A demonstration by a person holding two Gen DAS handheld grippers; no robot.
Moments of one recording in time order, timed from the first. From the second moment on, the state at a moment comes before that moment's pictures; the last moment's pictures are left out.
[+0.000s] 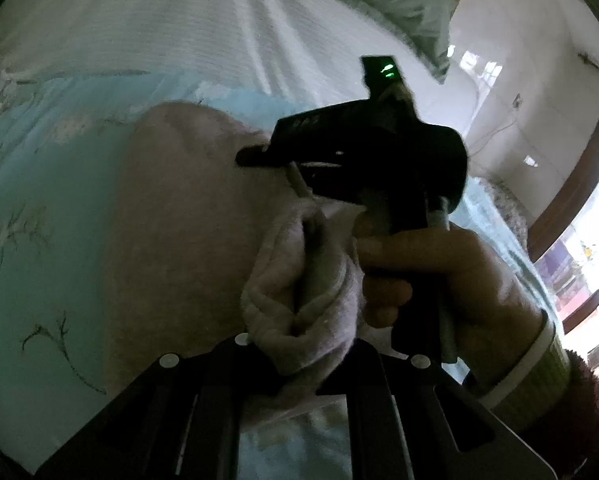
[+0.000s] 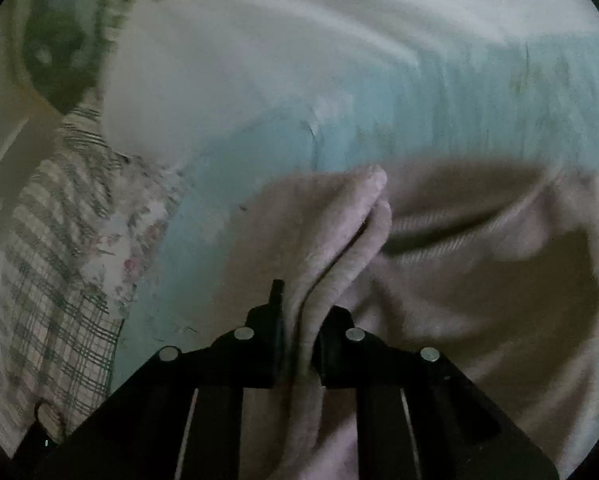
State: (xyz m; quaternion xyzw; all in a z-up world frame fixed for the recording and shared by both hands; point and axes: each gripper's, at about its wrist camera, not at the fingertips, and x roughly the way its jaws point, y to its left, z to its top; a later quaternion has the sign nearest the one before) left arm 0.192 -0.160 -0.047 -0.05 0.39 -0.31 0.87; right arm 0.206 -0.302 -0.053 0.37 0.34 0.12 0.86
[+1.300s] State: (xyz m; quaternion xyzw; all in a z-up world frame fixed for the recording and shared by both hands) left arm 0.204 -0.137 -0.059 -0.09 0.45 -0.34 0.82; right arm 0.095 -0.382 -0.110 0.41 0.36 0.02 0.84
